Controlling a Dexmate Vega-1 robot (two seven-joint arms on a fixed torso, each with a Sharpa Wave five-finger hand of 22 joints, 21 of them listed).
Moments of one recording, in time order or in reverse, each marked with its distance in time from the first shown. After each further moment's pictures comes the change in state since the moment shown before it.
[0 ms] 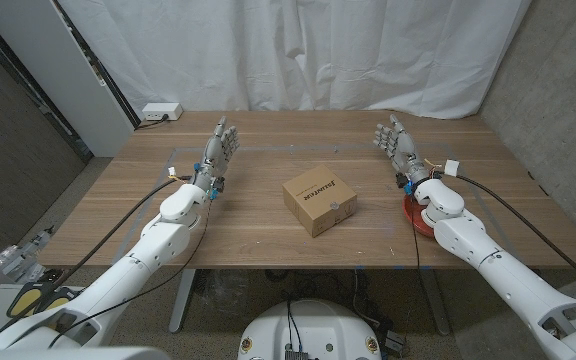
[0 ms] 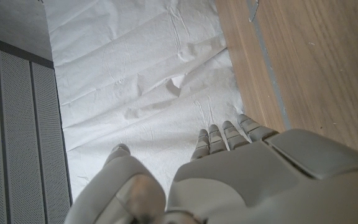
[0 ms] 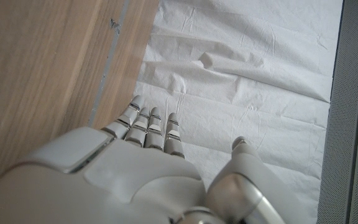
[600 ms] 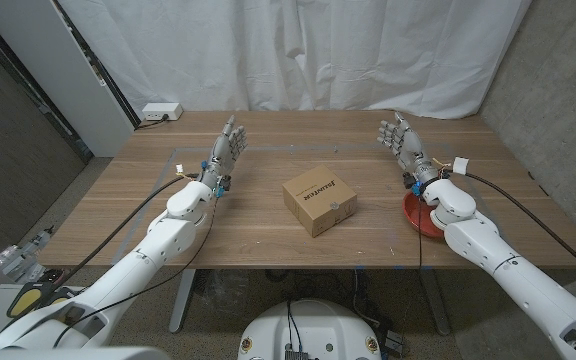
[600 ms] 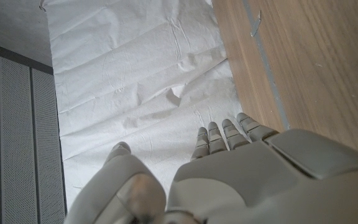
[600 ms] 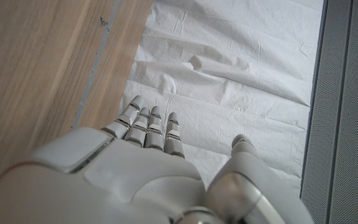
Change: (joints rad) left arm -0.031 -0.012 0.026 0.003 0.010 0.032 -0.010; left_hand 0.016 0.016 0.004 -0.004 0.000 0.028 0.006 0.000 0.000 0.029 -0.003 0.008 0.000 0.021 0.011 0.004 0.000 0.012 0.002 0.000 0.000; right arm -0.069 -0.065 0.035 -0.113 0.007 0.008 0.005; right_hand 0.016 0.005 0.008 -0.009 0.000 0.014 -0.014 0.008 0.000 0.013 -0.002 0.004 0.000 0.010 0.001 0.004 0.000 0.011 0.000 -0.008 0.000
